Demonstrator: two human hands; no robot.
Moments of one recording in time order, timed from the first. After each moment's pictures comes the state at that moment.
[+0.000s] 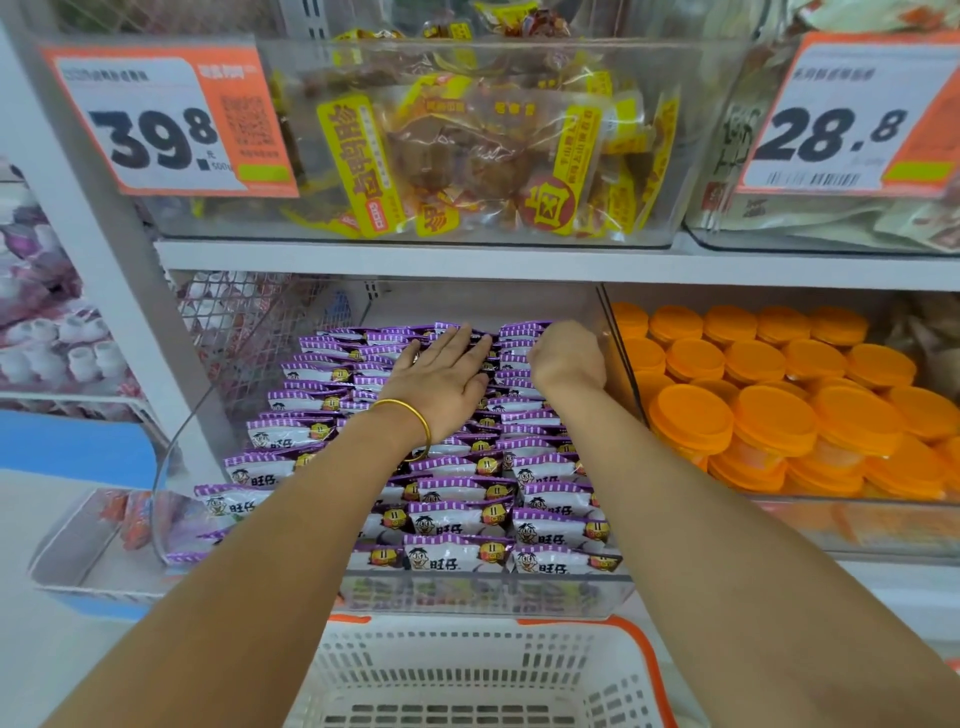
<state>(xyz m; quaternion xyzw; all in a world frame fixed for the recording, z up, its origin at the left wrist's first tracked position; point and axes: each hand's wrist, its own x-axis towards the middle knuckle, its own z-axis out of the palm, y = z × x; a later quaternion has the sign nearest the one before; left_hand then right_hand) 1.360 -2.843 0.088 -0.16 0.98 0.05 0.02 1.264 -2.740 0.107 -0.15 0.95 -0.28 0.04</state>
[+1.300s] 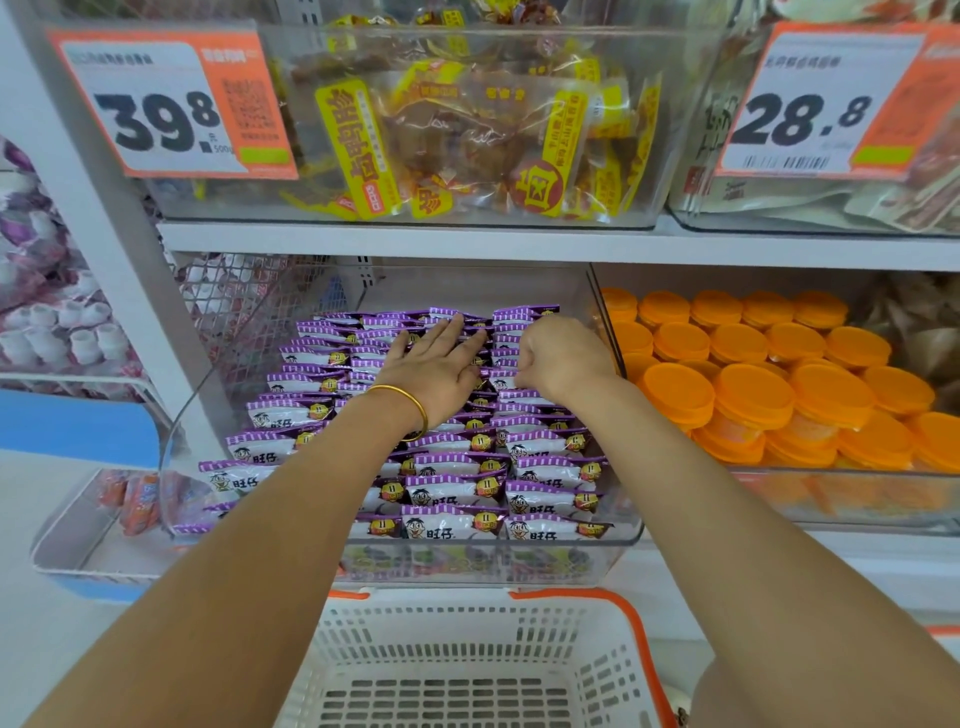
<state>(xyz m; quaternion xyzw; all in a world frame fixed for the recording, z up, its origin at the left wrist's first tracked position) 1.367 -2.837 0.091 -0.17 0.98 0.04 0.05 1.279 -2.714 0.119 -0.34 0.93 -0.12 0.06</state>
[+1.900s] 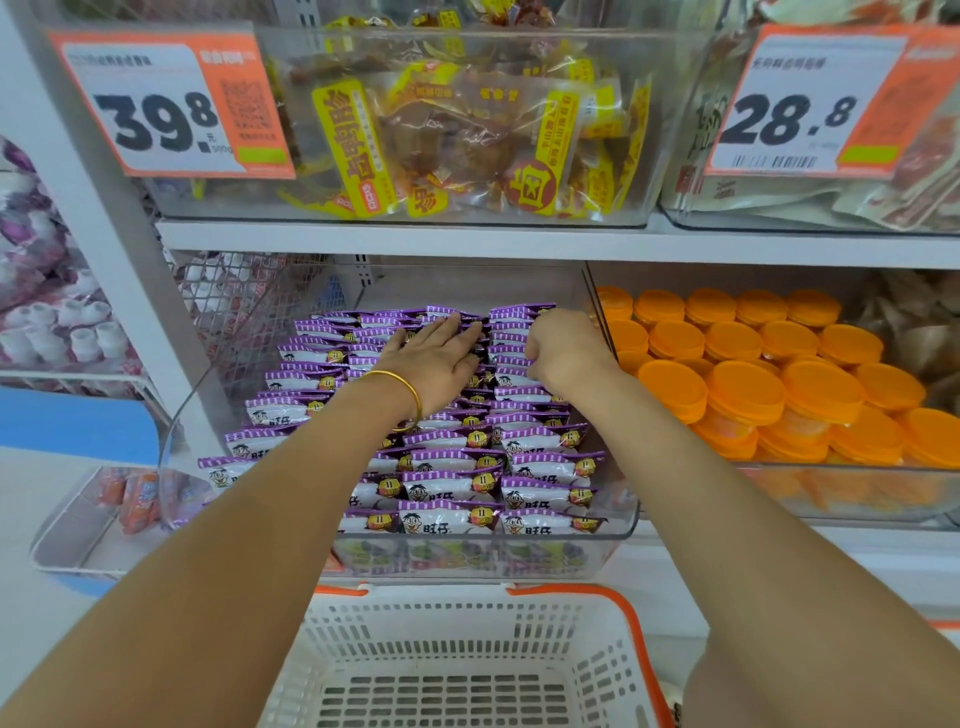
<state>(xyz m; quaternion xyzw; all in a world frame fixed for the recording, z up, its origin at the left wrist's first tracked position) 1.363 -2.841 0.098 -0.16 0.98 0.07 0.05 1.272 -2.711 0.121 -0.32 0.94 -0.12 0.06</state>
